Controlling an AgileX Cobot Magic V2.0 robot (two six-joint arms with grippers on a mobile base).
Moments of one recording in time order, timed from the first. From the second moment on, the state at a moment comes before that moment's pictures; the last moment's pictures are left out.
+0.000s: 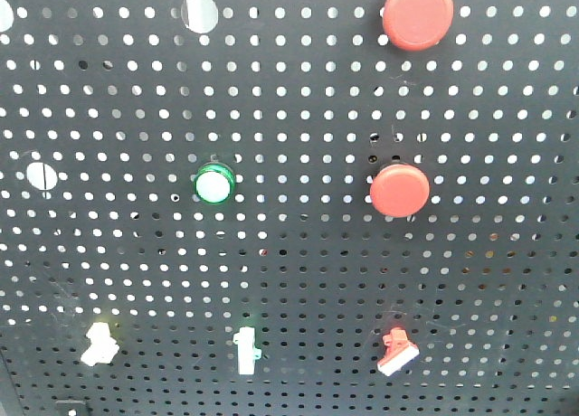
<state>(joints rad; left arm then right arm) -0.34 0.14 -0.29 -0.06 0.31 0.08 0.40 0.35 -0.35 1.46 -0.03 -1.43</state>
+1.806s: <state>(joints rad) -0.14 -0.01 0.03 -0.02 0.11 0.03 0.40 0.26 -0.35 1.51 -0.20 -1.47</state>
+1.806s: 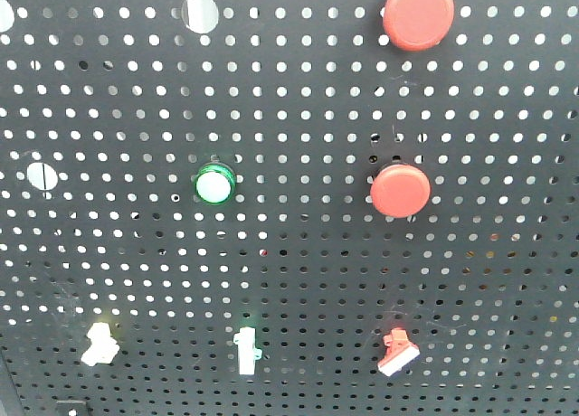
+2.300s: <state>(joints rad) -0.14 -0.01 0.03 -0.02 0.12 0.03 0.40 0.26 -0.35 1.51 -0.20 -1.47</state>
